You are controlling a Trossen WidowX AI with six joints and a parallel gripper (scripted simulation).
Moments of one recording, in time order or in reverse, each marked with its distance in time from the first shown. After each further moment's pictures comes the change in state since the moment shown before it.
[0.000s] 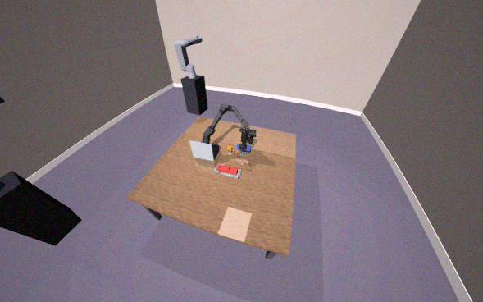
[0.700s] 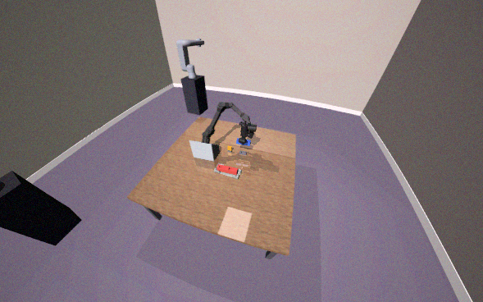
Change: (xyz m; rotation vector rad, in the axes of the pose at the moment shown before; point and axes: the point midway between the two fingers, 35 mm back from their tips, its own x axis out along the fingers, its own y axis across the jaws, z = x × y) arm -0.065 0.000 -0.005 0.015 -0.006 0.006
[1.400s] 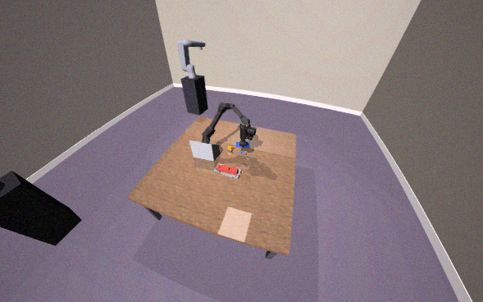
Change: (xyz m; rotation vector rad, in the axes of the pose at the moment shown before) arm -0.001 -0.041 0.003 -0.198 -0.007 -0.008
